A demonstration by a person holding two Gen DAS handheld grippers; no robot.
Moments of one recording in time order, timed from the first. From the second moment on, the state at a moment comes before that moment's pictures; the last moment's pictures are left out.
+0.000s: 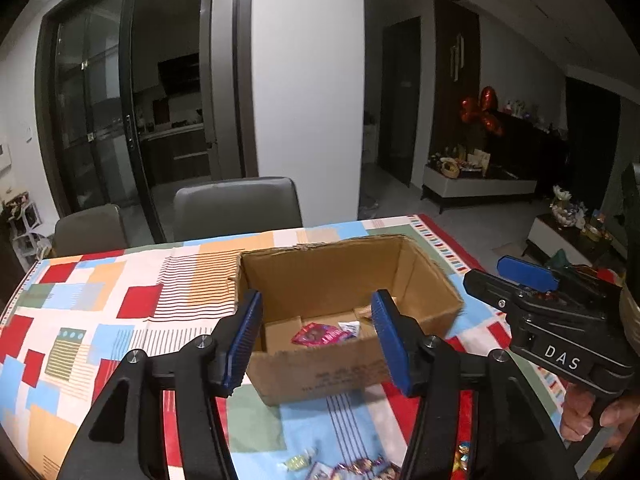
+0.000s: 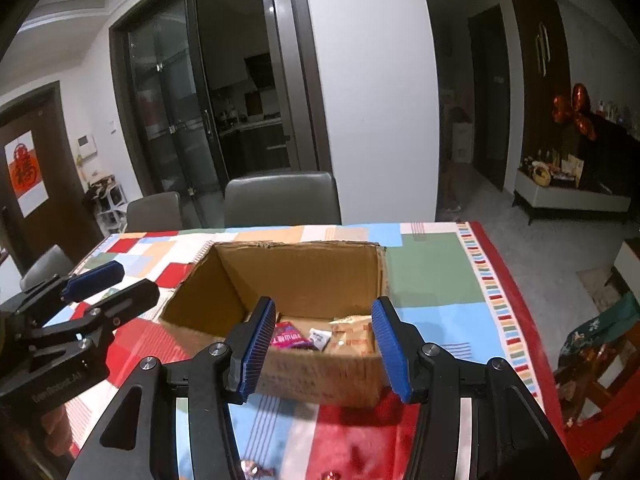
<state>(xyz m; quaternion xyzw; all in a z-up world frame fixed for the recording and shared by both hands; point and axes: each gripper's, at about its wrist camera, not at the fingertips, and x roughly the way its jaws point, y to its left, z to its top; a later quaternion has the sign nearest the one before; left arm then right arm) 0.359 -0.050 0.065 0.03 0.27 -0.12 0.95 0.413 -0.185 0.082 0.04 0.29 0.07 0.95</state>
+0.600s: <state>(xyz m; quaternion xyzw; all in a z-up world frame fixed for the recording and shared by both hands) 0.265 -0.056 0.055 0.04 0.23 -0.16 0.96 0.315 -0.203 0.077 0.07 0.27 0.04 0.96</state>
